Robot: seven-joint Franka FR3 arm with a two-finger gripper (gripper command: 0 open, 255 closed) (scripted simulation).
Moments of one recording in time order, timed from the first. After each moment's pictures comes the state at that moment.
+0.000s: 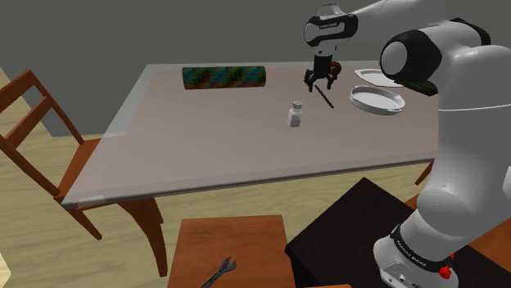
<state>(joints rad) -0.30 0.57 -0.17 -1.28 0.00 1.72 0.04</state>
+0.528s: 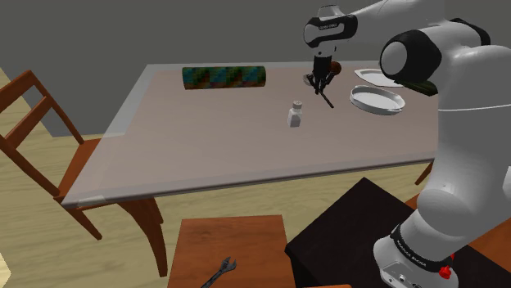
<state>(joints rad) -0.29 0.57 -0.17 -1.28 0.00 1.73 0.04</state>
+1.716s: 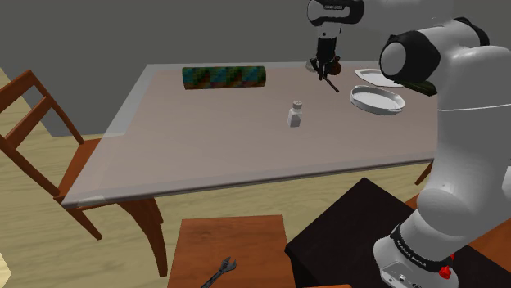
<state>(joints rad) -0.30 0.58 -0.17 -1.08 0.00 1.54 0.04</state>
